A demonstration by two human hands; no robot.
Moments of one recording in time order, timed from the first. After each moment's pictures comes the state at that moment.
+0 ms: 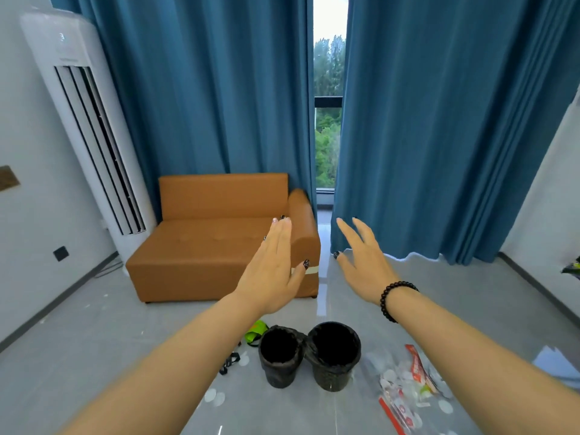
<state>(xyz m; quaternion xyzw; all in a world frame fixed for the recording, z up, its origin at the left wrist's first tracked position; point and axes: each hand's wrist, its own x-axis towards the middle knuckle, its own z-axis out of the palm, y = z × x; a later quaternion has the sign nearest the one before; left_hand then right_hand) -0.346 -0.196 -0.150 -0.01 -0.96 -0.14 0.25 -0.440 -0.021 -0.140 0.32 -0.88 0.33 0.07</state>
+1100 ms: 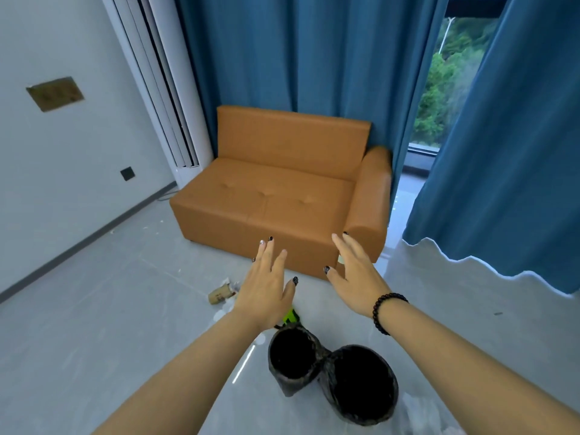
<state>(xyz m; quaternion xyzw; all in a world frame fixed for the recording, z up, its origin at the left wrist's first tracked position) -0.643 -0.344 -0.292 0.28 -0.94 -0.16 0.11 -0.793 -0.218 -0.257 0.45 -0.83 0.27 -0.17</state>
